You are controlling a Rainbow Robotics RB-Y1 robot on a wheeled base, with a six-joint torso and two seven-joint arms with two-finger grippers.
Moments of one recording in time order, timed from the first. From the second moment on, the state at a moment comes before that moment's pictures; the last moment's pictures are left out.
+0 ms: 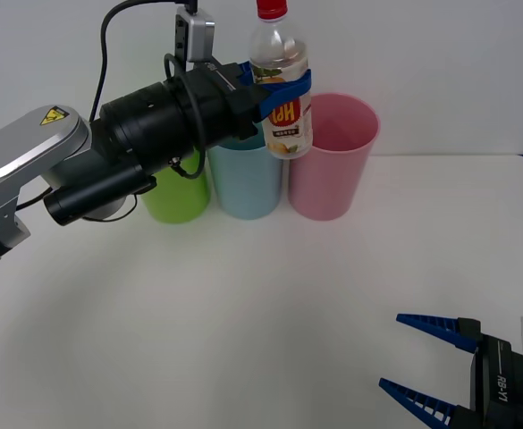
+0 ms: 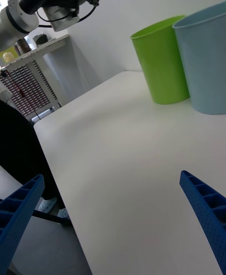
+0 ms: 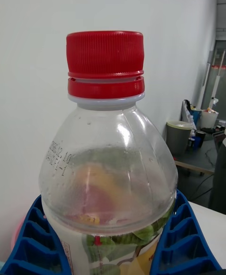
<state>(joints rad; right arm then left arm) 0.42 -0.34 -0.31 -1.90 1.20 -1.41 -0.22 -0.77 0.76 -0.65 -1.65 -0.53 -0.30 0.05</state>
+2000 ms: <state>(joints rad) 0.42 -0.34 -0.31 -1.90 1.20 -1.41 -0.22 -1.10 0.34 -0.66 -1.03 -0.74 -0.22 0.02</state>
